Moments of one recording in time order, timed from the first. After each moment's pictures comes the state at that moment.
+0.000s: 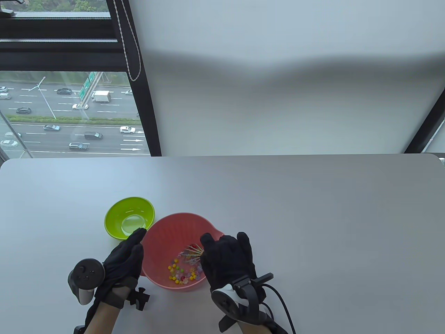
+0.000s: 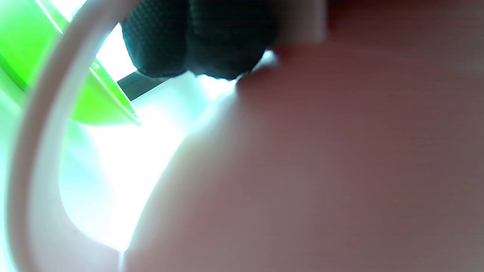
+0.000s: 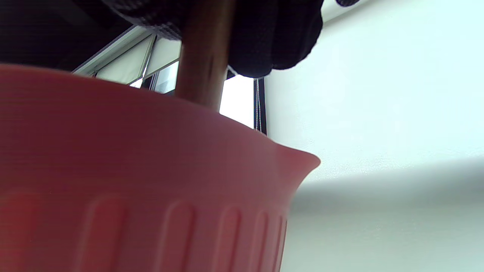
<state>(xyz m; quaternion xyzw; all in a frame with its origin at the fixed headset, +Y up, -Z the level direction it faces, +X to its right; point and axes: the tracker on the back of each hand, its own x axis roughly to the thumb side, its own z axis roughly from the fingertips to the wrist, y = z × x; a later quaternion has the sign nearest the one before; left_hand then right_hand) -0.326 -0.742 -0.333 0.16 -0.14 0.47 0.86 0.000 -0.680 -0.268 0.17 -0.37 0.90 0.13</state>
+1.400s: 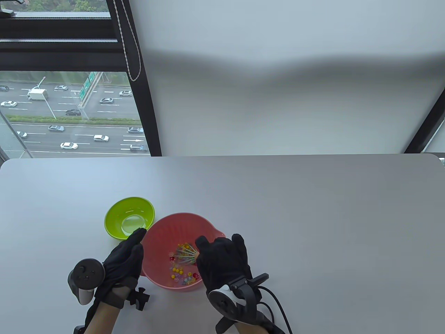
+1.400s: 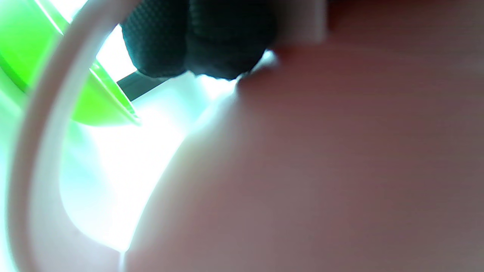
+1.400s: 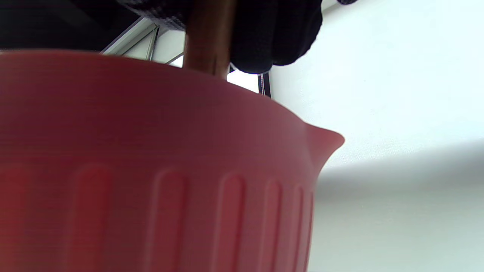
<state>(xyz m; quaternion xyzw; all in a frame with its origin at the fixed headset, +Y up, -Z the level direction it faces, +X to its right) -0.326 -0.742 -0.333 0.16 -0.14 0.47 0.86 -0.007 -0.682 -0.267 0.18 -0.36 0.91 0.13</state>
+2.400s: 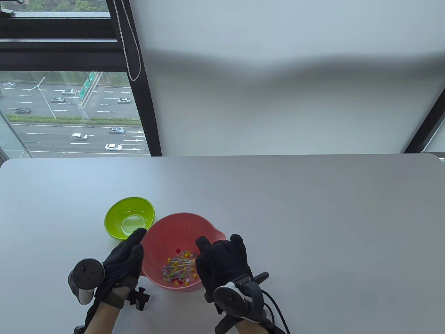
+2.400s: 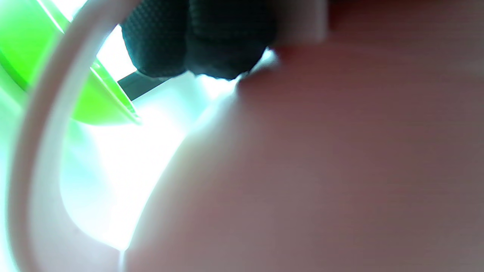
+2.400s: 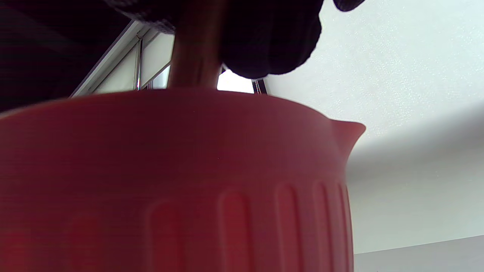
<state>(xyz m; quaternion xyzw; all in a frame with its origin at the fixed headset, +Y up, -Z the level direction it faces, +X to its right) -0.326 -0.743 -0.333 0.16 -0.14 0.47 0.86 -0.005 -0.678 -0.268 0.19 -0.32 0.91 0.21</state>
